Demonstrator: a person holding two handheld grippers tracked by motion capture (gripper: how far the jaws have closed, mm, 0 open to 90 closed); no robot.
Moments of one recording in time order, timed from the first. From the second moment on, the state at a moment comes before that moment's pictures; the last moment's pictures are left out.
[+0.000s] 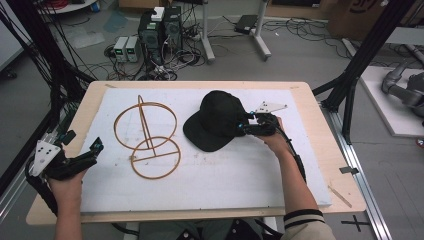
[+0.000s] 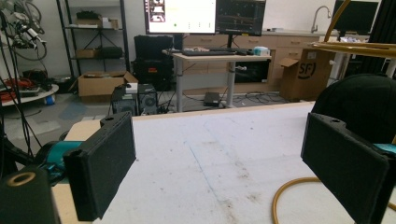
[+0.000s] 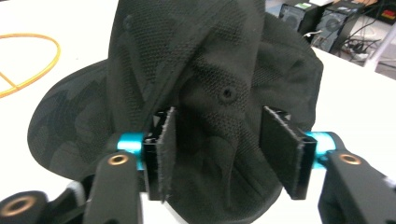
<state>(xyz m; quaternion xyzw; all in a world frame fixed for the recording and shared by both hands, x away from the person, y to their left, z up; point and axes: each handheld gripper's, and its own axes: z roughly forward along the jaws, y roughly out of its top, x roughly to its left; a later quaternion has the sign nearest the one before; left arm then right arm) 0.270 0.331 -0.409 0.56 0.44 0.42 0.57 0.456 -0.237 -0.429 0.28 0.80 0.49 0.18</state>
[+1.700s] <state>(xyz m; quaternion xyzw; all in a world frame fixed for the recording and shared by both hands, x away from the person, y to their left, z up) 0.268 0.333 -0.408 0.55 0.44 0.42 0.57 0.438 -0.228 -0.362 0.27 0.74 0.59 0.18</state>
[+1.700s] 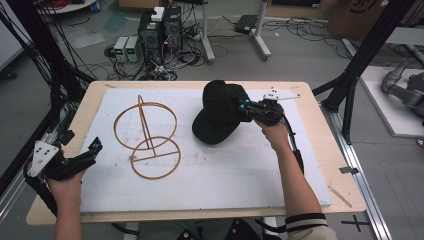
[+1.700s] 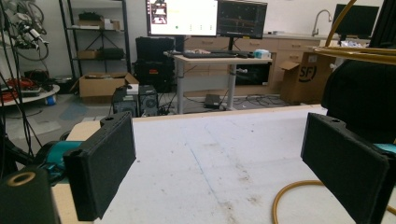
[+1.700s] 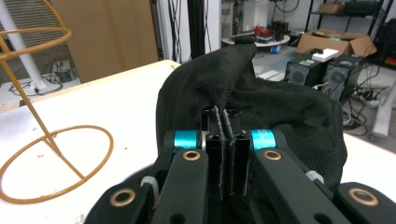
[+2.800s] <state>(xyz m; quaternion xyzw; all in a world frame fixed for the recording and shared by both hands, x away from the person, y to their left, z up) 0.269 0.333 -0.408 0.55 0.44 0.42 0.57 0.422 -0.208 -0.287 0.25 0.69 0.64 0.21</state>
